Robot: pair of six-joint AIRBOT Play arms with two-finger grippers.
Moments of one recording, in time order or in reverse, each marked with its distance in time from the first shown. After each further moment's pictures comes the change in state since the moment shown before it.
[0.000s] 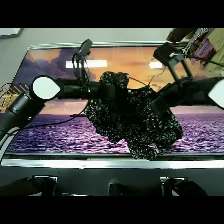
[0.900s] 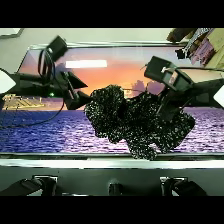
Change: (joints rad) left arm 0.232 0.150 -0.042 0.043 -0.300 0.766; right arm 0.001 0.002 0.000 0.025 0.015 -0.465
